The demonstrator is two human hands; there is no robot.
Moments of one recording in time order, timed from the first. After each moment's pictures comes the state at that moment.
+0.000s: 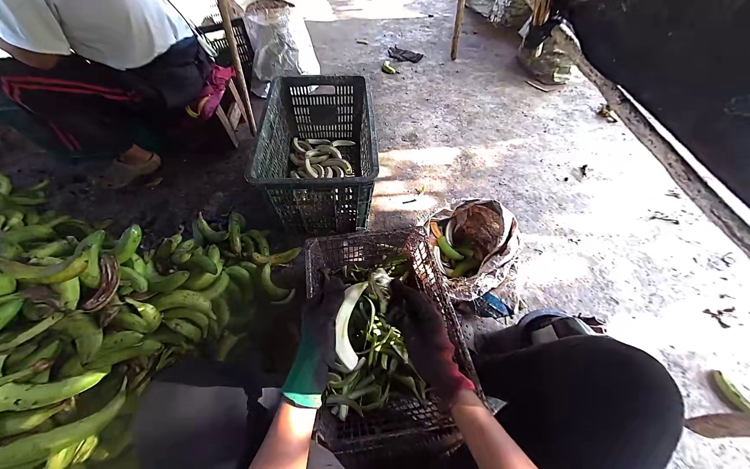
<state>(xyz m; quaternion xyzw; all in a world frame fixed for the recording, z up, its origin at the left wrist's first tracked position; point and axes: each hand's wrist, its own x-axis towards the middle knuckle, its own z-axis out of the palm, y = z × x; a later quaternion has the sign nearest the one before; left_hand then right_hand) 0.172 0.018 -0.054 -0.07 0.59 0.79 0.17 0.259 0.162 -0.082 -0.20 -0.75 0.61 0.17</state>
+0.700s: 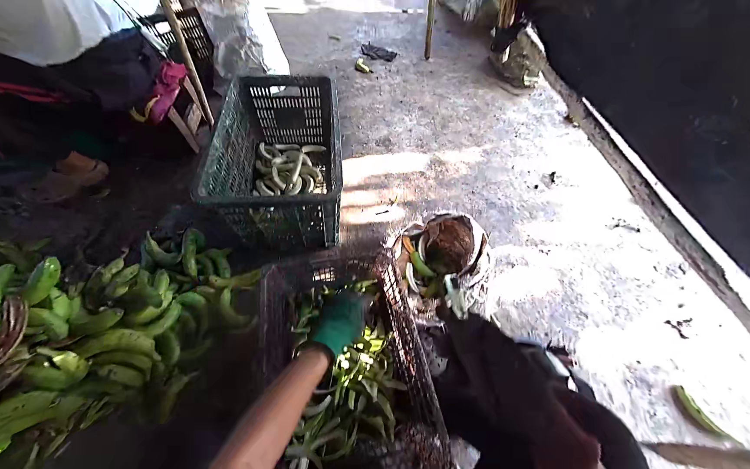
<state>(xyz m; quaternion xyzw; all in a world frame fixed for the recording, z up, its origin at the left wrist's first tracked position) 0.106 0.145 -0.156 0.33 0.89 0.11 0.29 0.298 0.292 0.000 -0.31 -0.62 0.72 0.04</state>
